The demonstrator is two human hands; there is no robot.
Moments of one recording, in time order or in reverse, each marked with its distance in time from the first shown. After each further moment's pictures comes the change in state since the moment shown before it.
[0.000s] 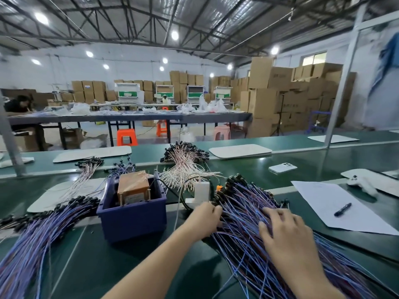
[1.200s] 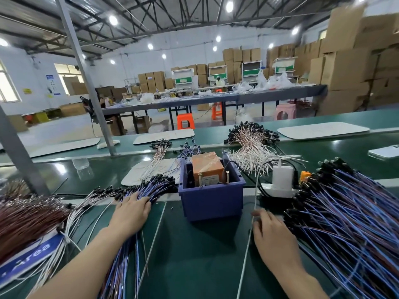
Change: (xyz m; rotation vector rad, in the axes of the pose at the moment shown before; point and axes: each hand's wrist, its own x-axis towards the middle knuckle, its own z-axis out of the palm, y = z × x) left_hand -0.105 -0.275 -0.214 0.777 0.426 -0.457; right_hand 0.001 -0.163 0.141 0.396 -0.114 -0.245
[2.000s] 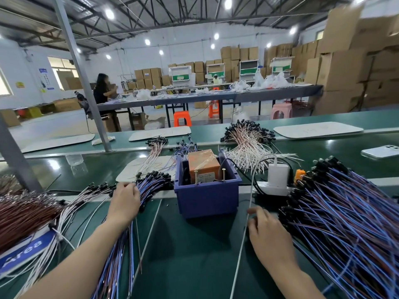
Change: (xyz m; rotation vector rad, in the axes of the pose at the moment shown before) left_hand 0.009 0.008 -0.007 -0.467 0.276 -0.136; right_hand -0.003 -0.006 -0.008 0.044 0.058 0.009
